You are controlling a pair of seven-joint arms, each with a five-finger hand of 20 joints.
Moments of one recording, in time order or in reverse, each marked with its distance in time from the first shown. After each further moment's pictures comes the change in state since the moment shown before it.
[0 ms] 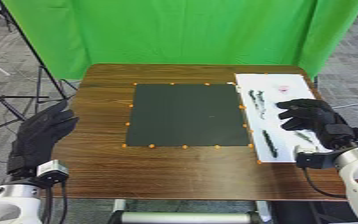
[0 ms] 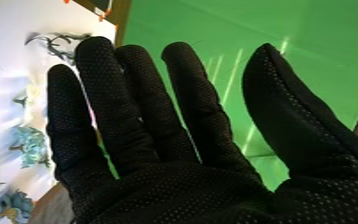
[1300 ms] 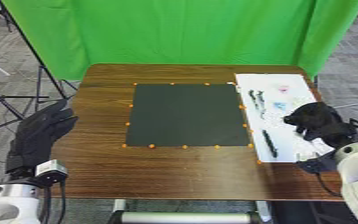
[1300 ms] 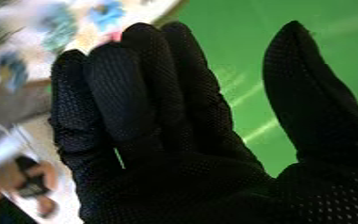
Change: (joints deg) left arm 0.5 1.2 -0.2 0.0 -0.9 0.1 1.3; right arm 0.7 3.9 -3.4 -6.6 -35.2 -7.3 16.2
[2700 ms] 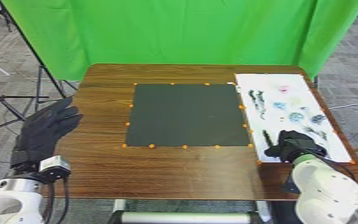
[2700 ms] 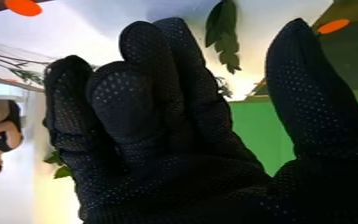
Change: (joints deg) left arm -2.6 -0.4 0.4 0.1 1.1 -1.3 -3.8; right arm 10.7 9.5 -27.3 5.4 -19.7 -9.6 20.5
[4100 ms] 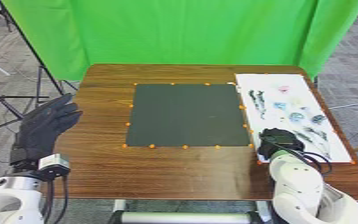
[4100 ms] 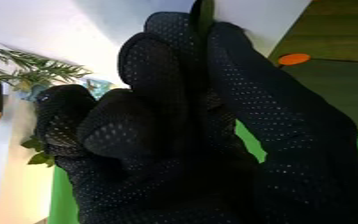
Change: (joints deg) left arm -0.6 1.8 0.5 0.7 -1.1 -0.2 2.5; right arm 11.5 -2.8 -13.3 4.8 -5.5 -6.3 4.8
